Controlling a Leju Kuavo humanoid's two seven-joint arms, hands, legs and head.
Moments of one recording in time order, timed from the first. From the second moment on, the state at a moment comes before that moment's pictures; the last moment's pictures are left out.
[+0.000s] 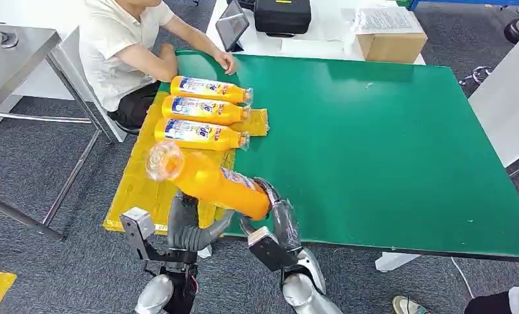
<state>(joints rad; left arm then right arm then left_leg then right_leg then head) -0.02 -0.22 -0.41 -1.42 0.49 0.32 -0.44 -0.17 0.18 0.56 -1.07 0.41 -0.47 -0.58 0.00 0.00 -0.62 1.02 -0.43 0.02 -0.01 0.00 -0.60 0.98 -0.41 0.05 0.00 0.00</state>
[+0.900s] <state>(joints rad) -0.04 -0.18 -0.44 -1.43 0.67 0.11 -0.34 -0.22 0.18 0.62 -0.92 0.45 -0.51 -0.60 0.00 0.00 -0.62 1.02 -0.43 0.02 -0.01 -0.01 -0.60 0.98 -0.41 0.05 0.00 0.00</state>
